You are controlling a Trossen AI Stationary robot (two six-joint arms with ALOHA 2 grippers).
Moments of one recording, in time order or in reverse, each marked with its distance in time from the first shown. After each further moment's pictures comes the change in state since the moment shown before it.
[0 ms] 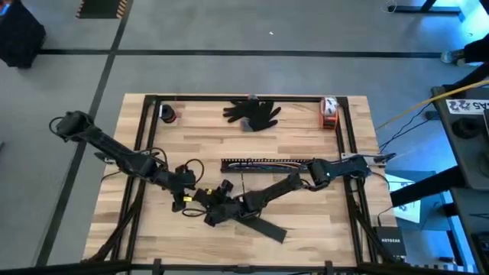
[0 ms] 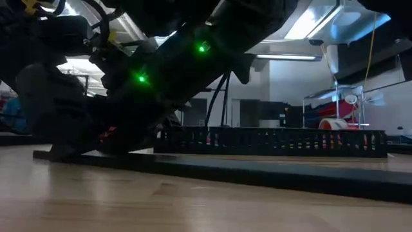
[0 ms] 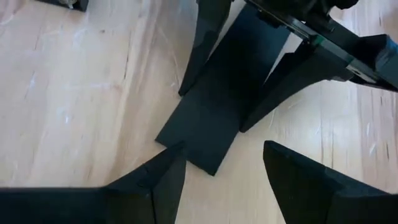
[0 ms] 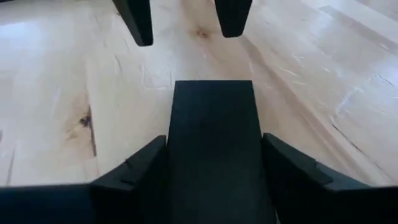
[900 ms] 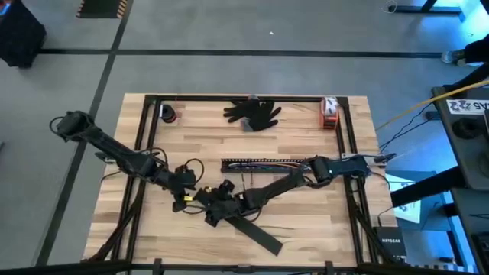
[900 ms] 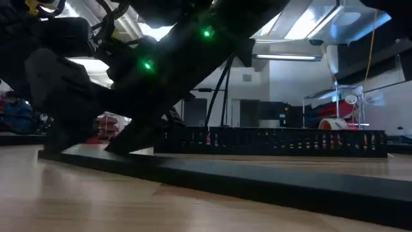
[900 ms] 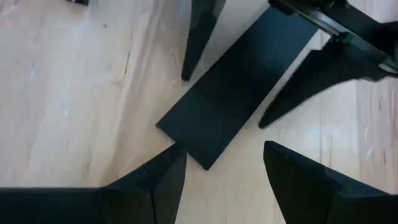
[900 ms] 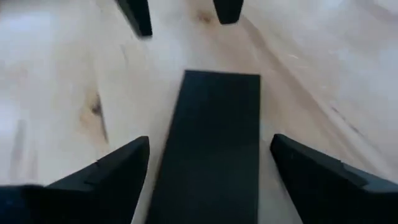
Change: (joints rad) left arm -0.003 0.006 0.000 -0.005 0.001 -0.027; right arm -0.010 -0.066 -0.003 -0.084 -0.032 0.039
